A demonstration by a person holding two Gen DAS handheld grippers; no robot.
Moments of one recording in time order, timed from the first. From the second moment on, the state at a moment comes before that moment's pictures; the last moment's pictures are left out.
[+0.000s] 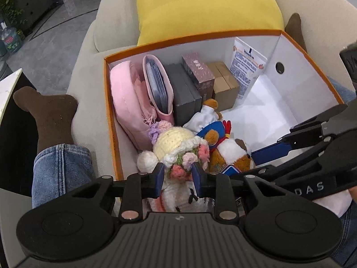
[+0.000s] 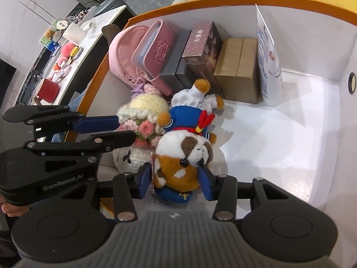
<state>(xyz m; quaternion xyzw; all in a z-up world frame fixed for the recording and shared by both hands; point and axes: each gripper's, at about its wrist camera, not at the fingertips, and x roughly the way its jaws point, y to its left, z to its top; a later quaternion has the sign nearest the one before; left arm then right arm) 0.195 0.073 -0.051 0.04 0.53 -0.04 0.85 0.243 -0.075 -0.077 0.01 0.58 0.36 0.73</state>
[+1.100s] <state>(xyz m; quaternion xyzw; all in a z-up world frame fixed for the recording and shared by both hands) 0.103 -0.048 -0.016 -0.05 0.48 -0.21 0.85 0.130 -0.236 -0.019 -0.06 0.48 0.17 0.86</state>
